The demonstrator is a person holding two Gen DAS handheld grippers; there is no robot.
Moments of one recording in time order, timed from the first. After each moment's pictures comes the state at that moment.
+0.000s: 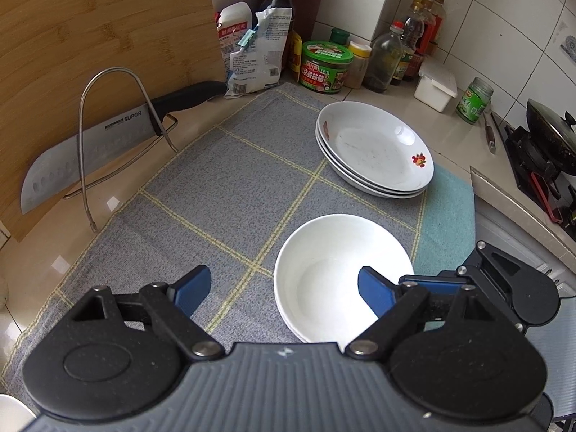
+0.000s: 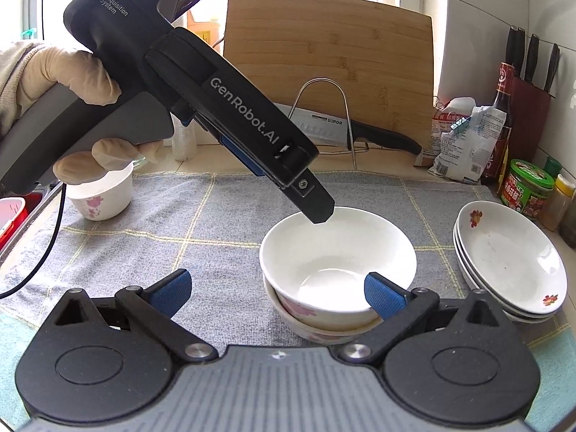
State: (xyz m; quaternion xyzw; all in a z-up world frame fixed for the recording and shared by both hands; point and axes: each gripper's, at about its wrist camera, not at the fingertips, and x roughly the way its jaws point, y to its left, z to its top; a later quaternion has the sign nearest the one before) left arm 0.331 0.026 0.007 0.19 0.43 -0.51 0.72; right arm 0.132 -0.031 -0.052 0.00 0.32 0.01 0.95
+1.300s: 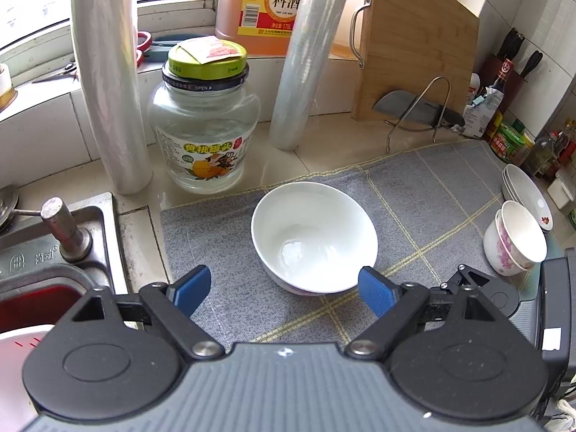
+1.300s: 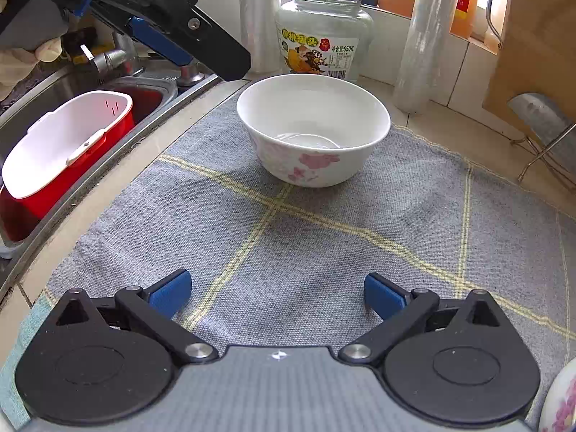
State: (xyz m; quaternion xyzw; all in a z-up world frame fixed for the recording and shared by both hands) left arm 0.376 0.333 0.001 0.04 0.46 -0.27 0.84; right arm 0.242 0.171 -0.112 -0.10 0.44 0.20 0.87
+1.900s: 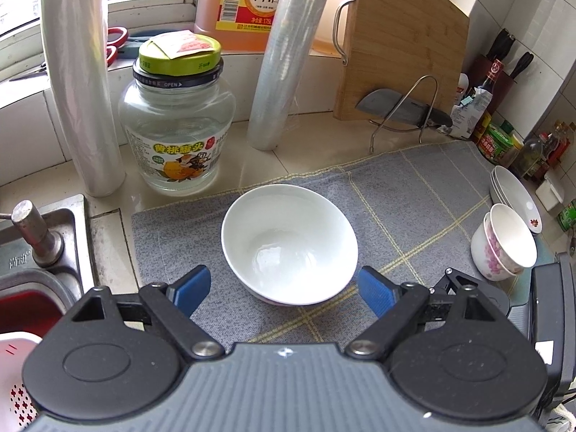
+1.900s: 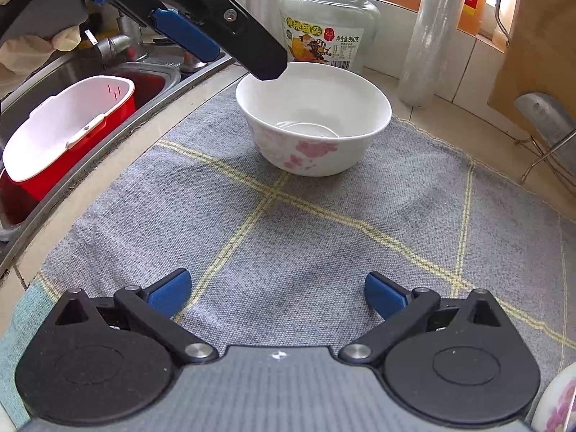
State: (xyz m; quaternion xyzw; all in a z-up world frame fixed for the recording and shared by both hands) left arm 0.377 0.314 -0.004 0.03 0.46 -0.30 0.84; right arm 0.242 0.164 -0.112 -0.12 0.45 0.22 0.86
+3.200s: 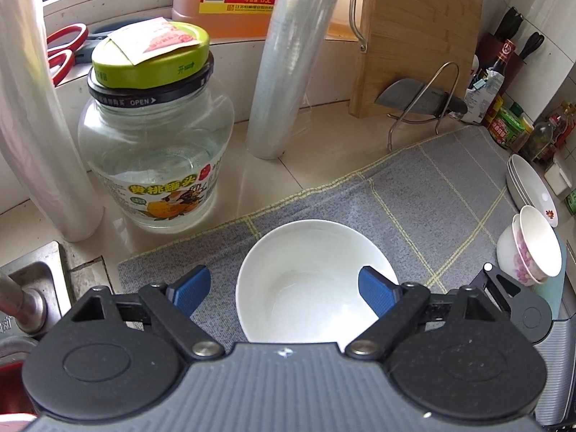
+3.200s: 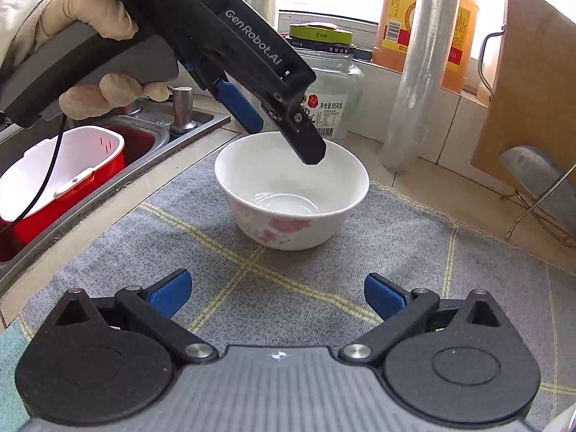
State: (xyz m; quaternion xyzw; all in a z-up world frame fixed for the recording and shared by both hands) left arm 0.441 0.290 -0.027 0.06 0.48 -0.32 0.81; right arm 0.258 0.160 -0.104 -0.11 0.34 0.22 0.91
